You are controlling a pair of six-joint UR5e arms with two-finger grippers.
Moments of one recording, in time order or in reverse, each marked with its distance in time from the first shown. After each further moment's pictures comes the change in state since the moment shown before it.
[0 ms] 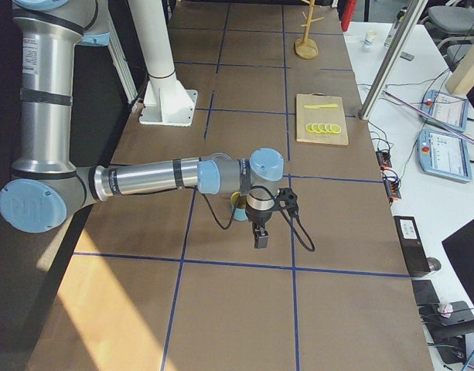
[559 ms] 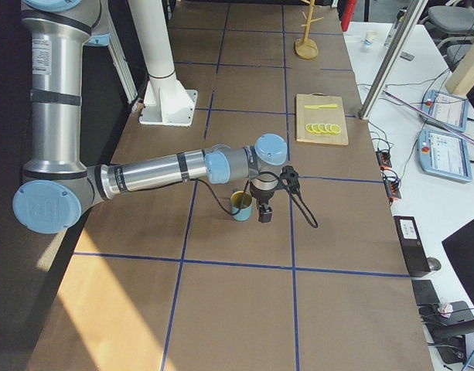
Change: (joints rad) left arm 0.001 0.001 0.001 -0.001 0.000 0.000; right arm -0.104 0.014 0.036 0.097 0.124 0.142
